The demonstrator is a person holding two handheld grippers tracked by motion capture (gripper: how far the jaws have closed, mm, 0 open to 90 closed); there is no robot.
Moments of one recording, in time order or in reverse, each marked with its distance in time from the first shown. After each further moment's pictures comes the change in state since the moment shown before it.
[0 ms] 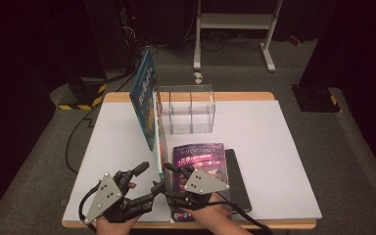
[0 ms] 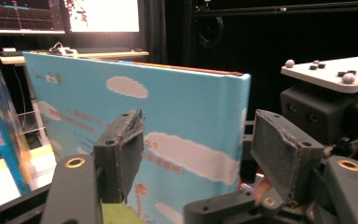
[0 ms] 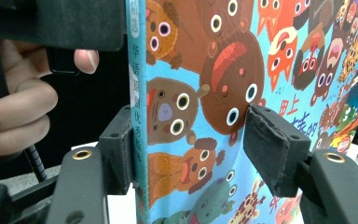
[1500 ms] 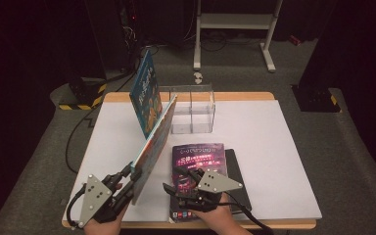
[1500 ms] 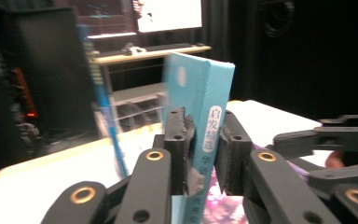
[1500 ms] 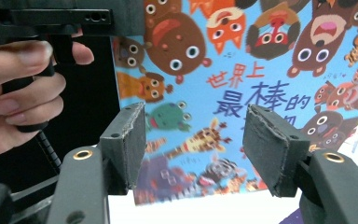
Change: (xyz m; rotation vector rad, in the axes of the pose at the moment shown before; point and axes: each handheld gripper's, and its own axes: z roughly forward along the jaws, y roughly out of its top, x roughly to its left) left arm 0.024 0.013 -0.020 -0.061 0.232 0.121; right arm -0.012 -0.007 -0.022 0.003 0.034 0.103
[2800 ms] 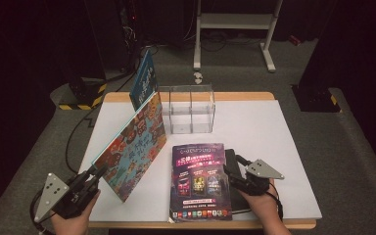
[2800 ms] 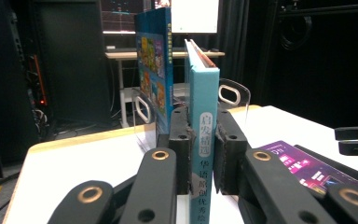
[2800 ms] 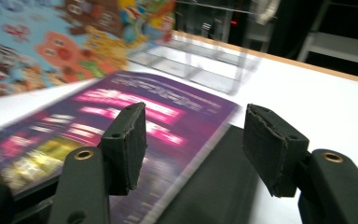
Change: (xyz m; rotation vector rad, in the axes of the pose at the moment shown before) left arm 0.073 0.006 -0.026 -0.032 0.039 -0.084; right arm -0.110 -0.054 -0.090 0.223 -0.495 -0.002
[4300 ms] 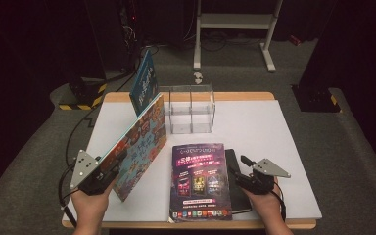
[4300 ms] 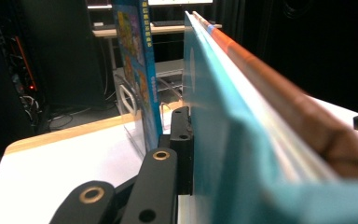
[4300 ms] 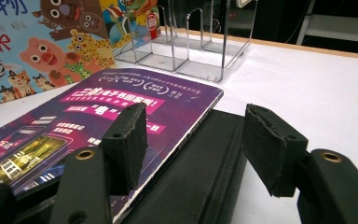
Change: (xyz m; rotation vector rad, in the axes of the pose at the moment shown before) left arm -0.010 -0.013 0.062 0.115 0.015 0.038; right arm -0.012 -0.007 -0.001 0.006 0.010 0.100
